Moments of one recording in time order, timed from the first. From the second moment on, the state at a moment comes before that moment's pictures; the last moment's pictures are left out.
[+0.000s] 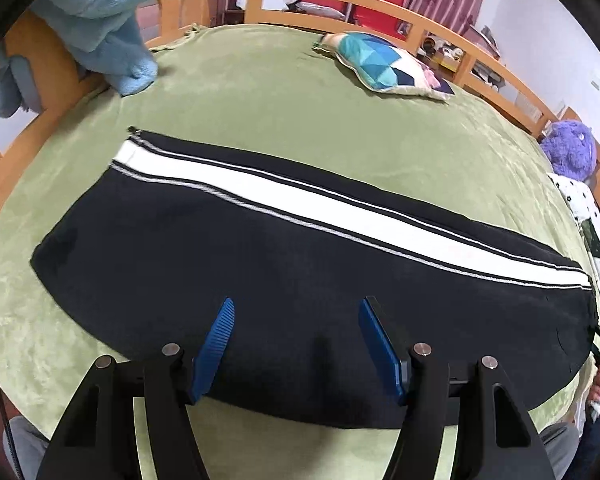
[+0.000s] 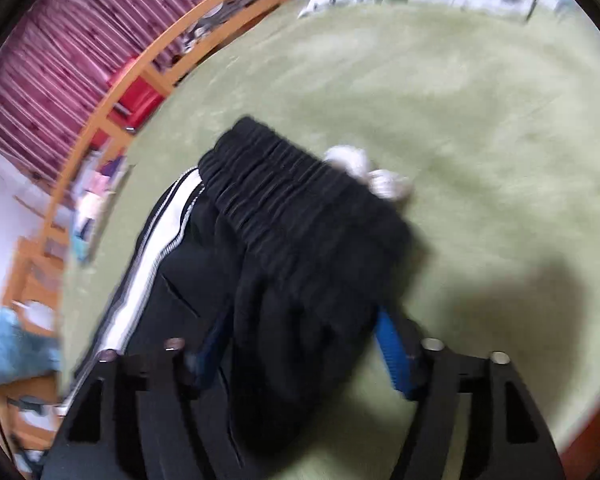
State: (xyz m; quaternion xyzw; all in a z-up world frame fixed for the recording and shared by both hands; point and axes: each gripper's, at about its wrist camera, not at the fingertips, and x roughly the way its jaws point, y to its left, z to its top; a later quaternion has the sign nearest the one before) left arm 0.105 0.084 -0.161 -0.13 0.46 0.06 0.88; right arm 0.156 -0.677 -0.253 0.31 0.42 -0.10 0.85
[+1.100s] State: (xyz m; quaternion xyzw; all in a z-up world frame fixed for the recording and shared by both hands) left arm 0.118 0.196 -0.175 -0.12 0.42 0.05 0.90; right arm 0.309 -0.294 -0.244 -0.13 0.47 0.13 0.86
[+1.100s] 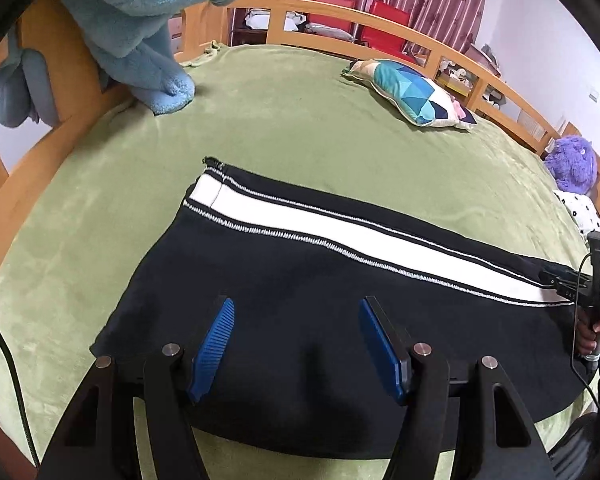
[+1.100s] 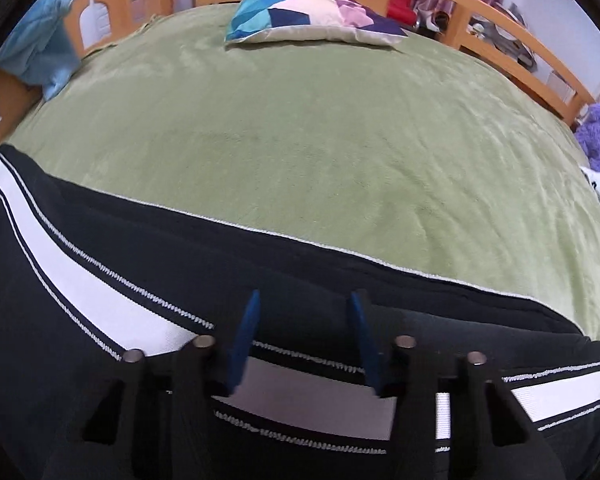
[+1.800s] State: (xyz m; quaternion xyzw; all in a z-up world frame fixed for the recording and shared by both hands) left arm 0.110 0.195 -0.177 -0.14 0.42 0.03 0.89; right arm 0.333 -0.292 -0.251 -0.13 0.50 0.20 0.83
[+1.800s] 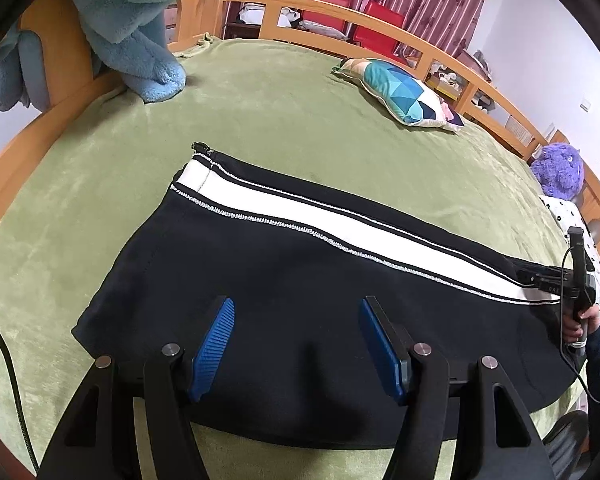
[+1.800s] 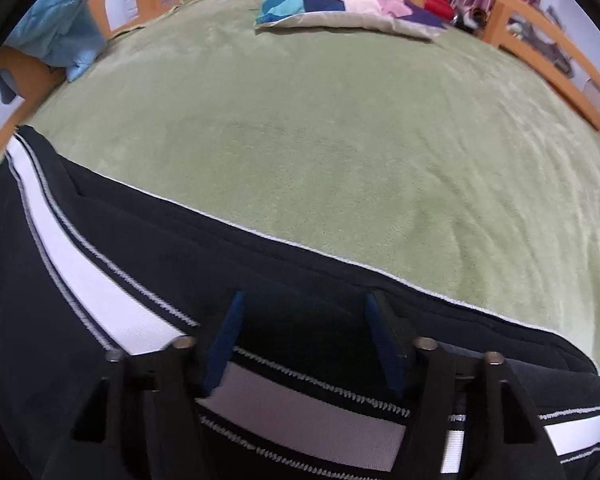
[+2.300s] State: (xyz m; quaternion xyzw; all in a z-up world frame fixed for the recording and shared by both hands) left arm 0.098 0.193 -0.171 -0.15 0.42 0.02 0.89; right arm 0.316 -0.306 -0.209 -0.09 0.44 0.20 0.87
